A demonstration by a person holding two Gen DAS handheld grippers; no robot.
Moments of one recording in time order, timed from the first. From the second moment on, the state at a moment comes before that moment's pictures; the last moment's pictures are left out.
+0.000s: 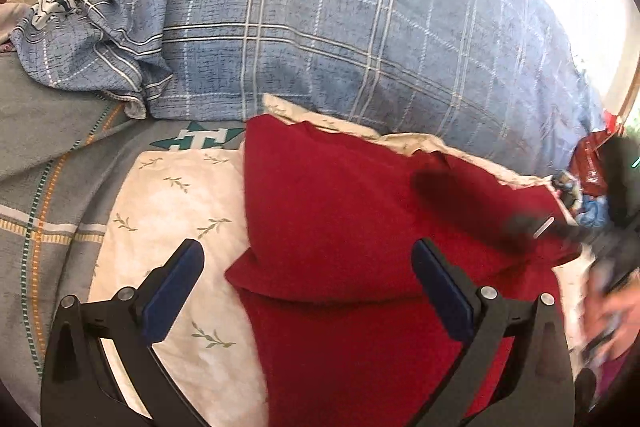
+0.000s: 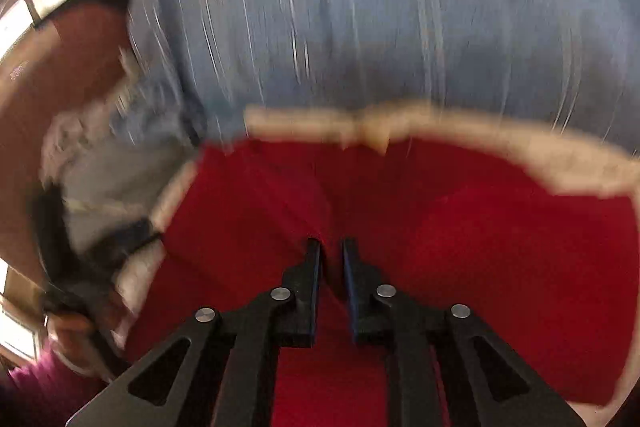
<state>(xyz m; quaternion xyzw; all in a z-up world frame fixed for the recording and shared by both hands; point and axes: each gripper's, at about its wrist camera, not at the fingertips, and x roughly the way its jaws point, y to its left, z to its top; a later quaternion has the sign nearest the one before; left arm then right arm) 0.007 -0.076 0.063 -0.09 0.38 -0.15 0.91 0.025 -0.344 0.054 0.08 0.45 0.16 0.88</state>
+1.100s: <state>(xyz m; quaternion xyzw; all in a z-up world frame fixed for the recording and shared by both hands) 0.045 -0.173 0.121 -0.04 0.38 -0.22 0.90 -0.105 -0.408 0.033 0.12 0.35 0.14 0.92</state>
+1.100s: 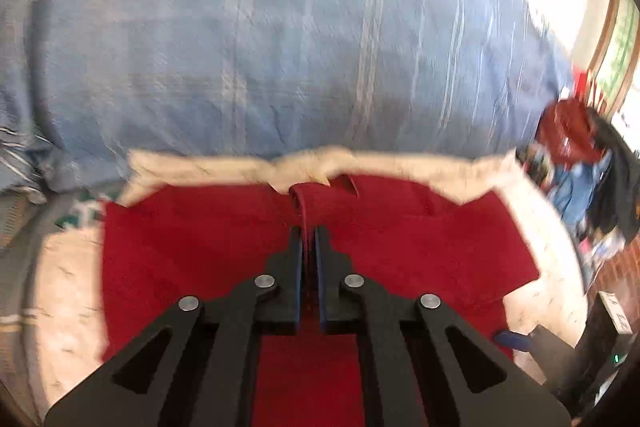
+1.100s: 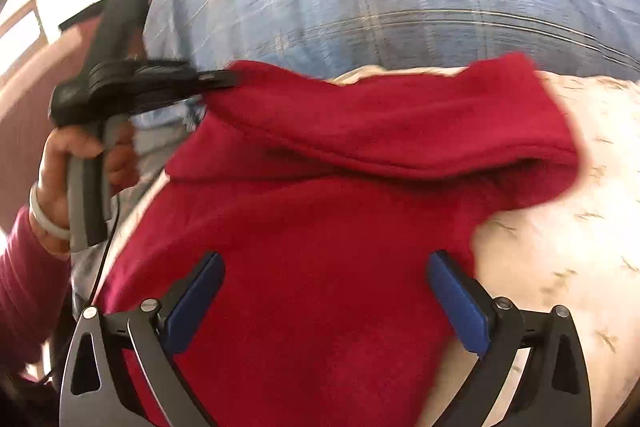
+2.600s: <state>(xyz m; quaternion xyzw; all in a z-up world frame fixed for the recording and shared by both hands) 0.072 -0.114 0.041 -0.02 0.42 -0.05 0.91 0.049 -0.486 0.028 0.11 0.40 -0.09 0.91</state>
